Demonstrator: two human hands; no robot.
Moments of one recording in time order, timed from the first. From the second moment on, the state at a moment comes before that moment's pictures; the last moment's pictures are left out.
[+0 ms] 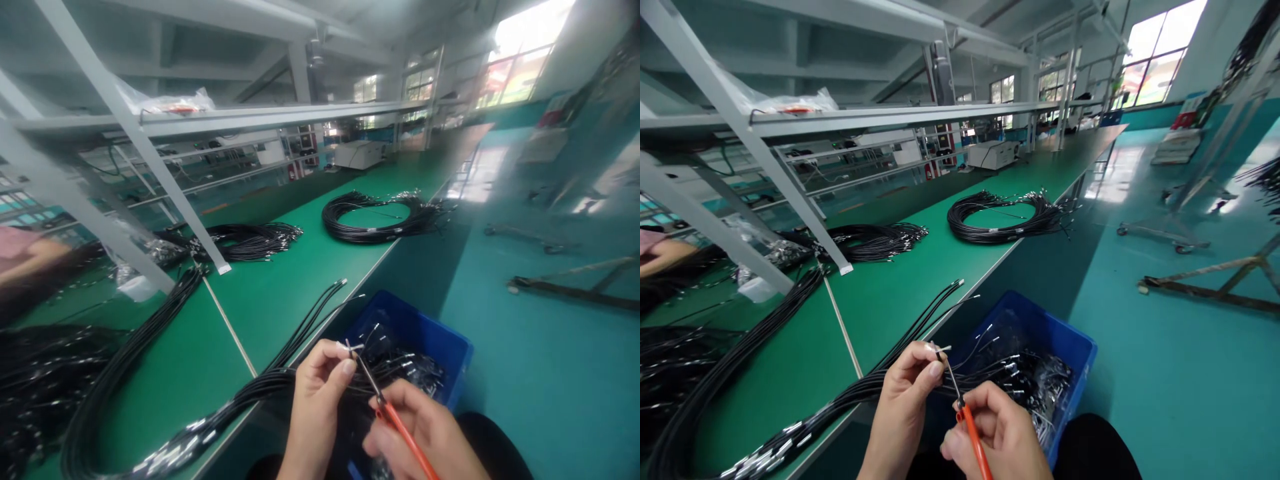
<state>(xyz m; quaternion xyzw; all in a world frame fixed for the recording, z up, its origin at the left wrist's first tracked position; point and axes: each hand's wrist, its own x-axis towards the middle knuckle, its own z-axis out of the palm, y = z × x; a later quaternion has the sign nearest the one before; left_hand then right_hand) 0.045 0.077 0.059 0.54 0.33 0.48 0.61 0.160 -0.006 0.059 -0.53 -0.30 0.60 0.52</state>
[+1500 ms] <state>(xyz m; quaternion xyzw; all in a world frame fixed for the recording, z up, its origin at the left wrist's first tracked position) 0.058 0.070 0.064 0.66 0.40 0.45 0.46 0.177 0.006 0.060 -0.48 -0.31 0.67 0.49</state>
